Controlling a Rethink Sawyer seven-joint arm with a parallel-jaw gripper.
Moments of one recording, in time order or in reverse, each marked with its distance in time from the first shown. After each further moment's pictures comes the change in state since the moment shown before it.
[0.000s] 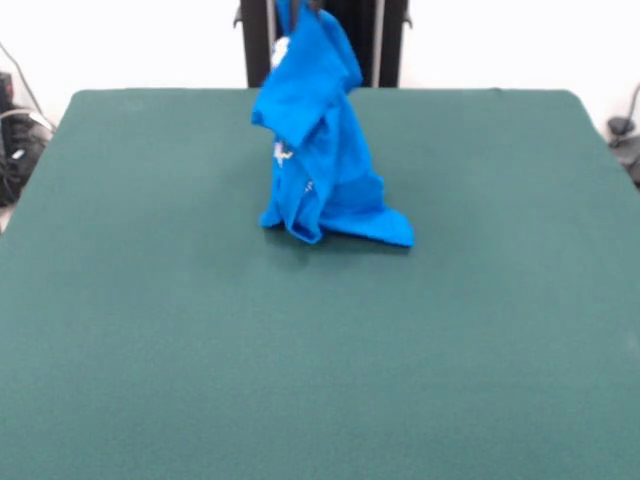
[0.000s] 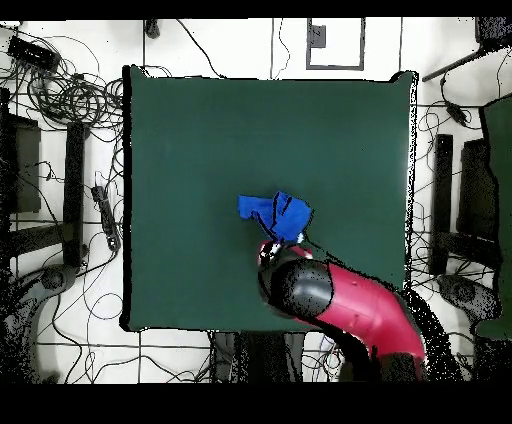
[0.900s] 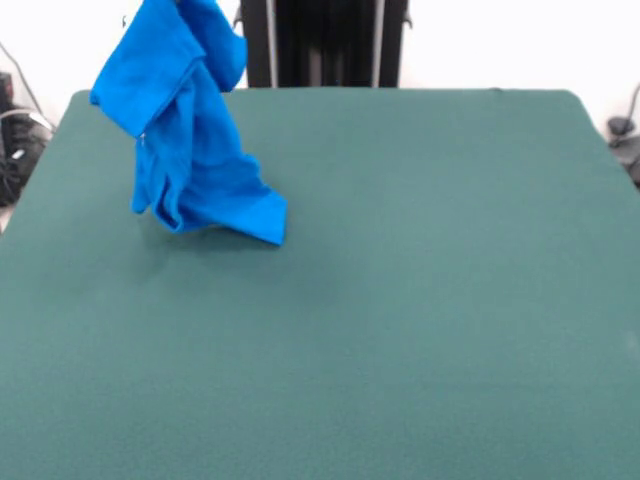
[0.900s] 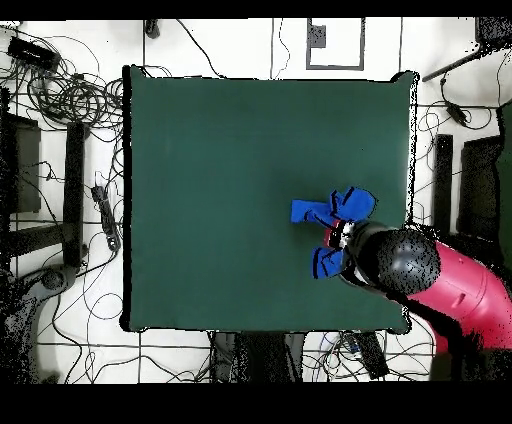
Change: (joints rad) arm -0.199 -0.001 0.081 -0.213 -0.107 0.212 0.000
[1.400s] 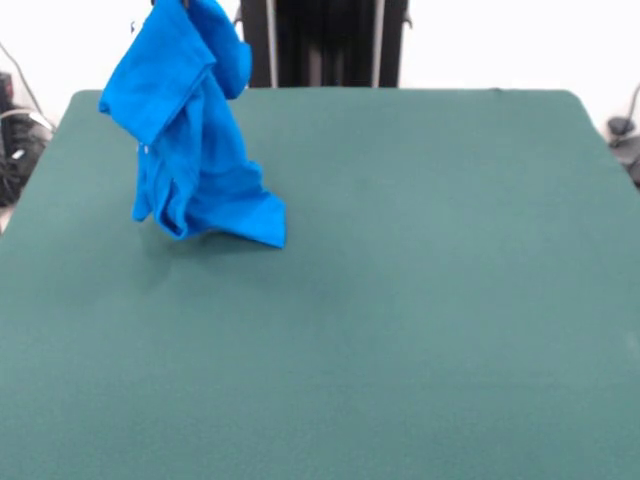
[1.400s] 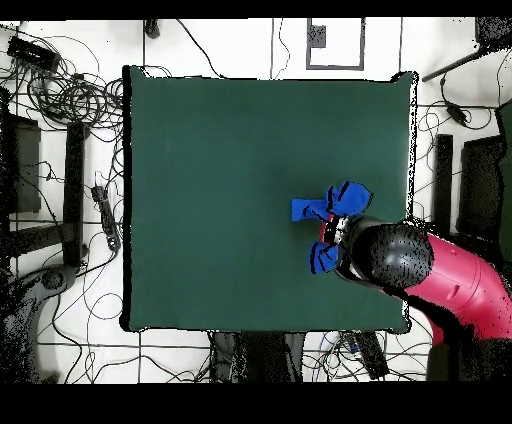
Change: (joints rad) arm -0.018 -0.003 0.055 -0.003 -0.030 0.000 0.000
